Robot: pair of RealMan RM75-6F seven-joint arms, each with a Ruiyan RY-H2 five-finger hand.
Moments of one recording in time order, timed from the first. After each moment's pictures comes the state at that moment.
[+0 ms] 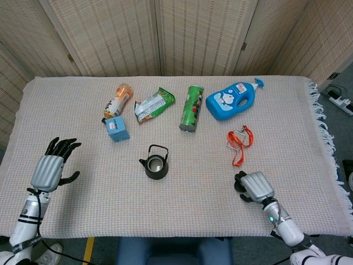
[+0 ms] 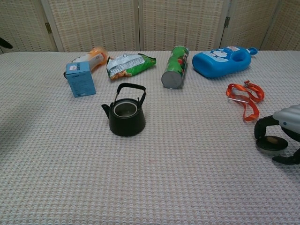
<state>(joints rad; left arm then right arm) -0.38 -1.24 -0.12 -1.58 1.40 1.31 0.04 0.45 -1.37 -0.01 -1.56 -1.28 0.99 -0.45</state>
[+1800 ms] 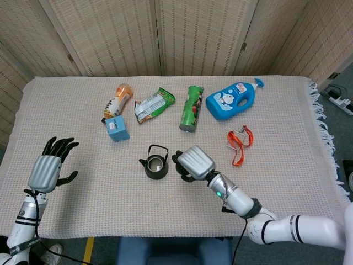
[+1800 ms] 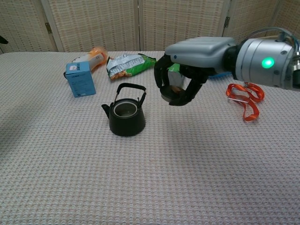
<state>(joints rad) -0.37 -1.22 -0.13 -1.62 1.41 1.33 0.07 0.89 -1.43 0.24 -1.76 -1.04 0.81 -0.66</state>
